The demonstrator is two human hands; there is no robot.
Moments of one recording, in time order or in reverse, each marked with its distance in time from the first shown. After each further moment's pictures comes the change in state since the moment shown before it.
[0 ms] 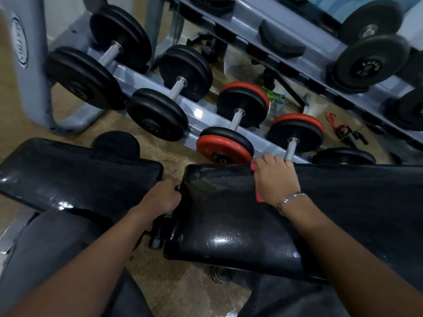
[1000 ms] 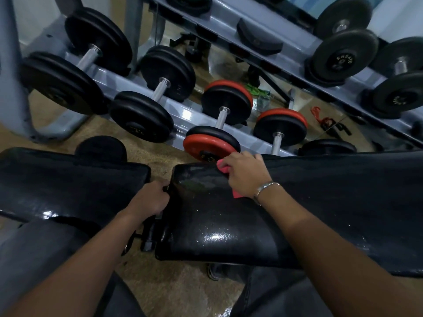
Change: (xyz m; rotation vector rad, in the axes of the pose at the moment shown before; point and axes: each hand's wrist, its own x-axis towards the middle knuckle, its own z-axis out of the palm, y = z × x) left_hand 0.005 -0.005 0.001 -0.037 -0.022 -0.026; right_hand 0.008 -0.022 -0.011 0.290 -0.172 -0.085
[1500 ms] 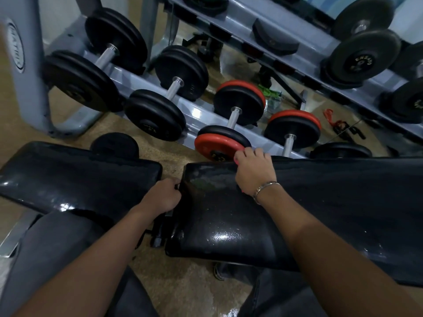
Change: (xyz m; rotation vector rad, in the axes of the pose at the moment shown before) left_hand -0.007 0.003 0.000 0.037 0.027 0.034; right_hand 0.012 -0.011 0.012 -0.186 0.071 0.069
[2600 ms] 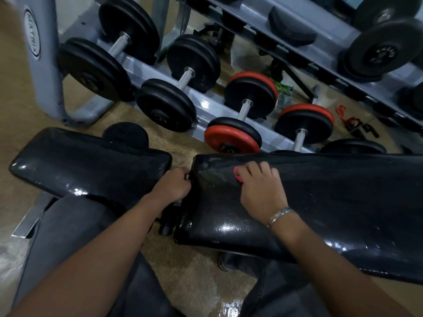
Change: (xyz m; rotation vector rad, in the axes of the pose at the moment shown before) left_hand 0.002 -0.004 0.003 -0.019 0.029 0.027; right_hand -0.067 -0.023 0.006 -0.044 0.099 -0.088
